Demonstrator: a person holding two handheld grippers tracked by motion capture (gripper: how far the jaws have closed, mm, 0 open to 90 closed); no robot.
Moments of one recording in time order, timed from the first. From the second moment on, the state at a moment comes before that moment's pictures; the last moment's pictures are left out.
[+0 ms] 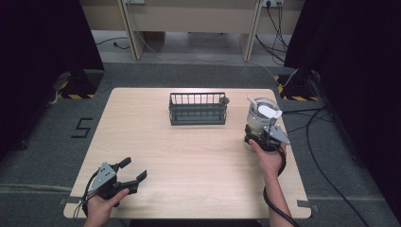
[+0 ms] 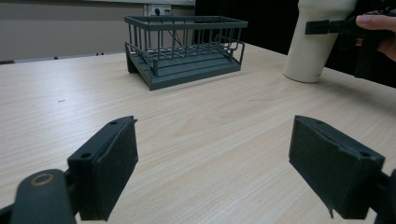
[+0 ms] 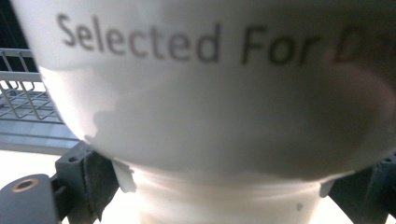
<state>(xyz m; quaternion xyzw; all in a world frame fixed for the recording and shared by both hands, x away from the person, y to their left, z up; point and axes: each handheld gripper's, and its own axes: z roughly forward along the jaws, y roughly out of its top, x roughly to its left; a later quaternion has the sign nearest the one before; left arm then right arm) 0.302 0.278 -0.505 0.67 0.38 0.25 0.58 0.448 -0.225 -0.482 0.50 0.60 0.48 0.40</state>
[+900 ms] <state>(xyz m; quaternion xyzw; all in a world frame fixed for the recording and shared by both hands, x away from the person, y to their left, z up) 0.303 0.279 -0.506 0.67 0.38 0.25 0.58 0.454 -0.224 -0.469 0.51 0.58 0.48 0.41</state>
